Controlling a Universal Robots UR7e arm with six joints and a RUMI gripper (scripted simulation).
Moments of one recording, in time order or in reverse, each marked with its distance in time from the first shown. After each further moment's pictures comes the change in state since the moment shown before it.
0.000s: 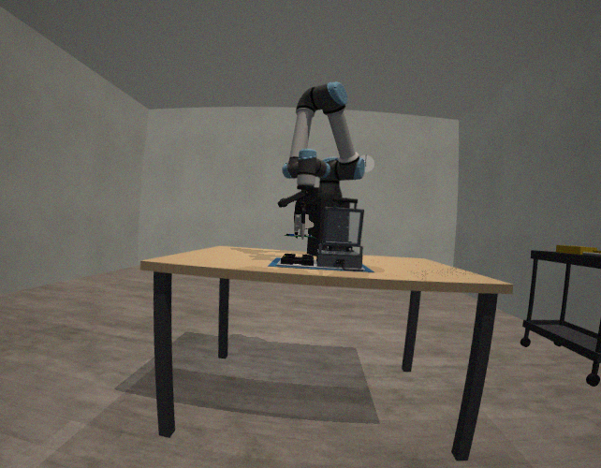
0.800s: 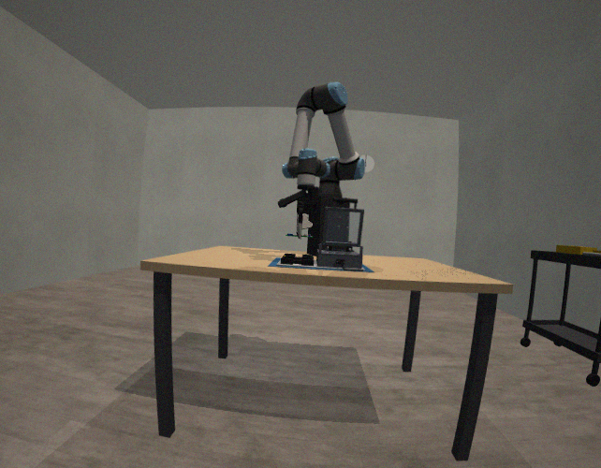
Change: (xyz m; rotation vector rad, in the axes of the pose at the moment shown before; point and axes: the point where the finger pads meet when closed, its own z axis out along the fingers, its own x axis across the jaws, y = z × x) arm 0.000 0.000 0.000 0.001 0.001 0.252
